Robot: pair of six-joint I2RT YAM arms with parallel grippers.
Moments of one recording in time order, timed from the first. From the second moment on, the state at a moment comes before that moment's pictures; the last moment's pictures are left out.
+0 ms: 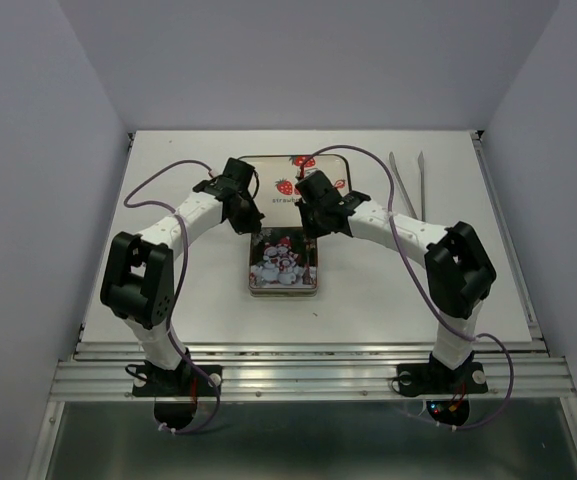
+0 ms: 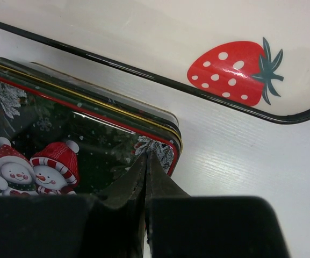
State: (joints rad) left arm -0.41 1.72 1.27 -0.61 -0.01 -0.82; right arm 0.73 1.88 1.44 -0.49 0.19 0.35
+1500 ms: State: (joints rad) left arm -0.41 1.80 1.35 -0.70 -0.13 -0.84; right arm 0.72 1.97 1.69 -0.65 0.09 0.42
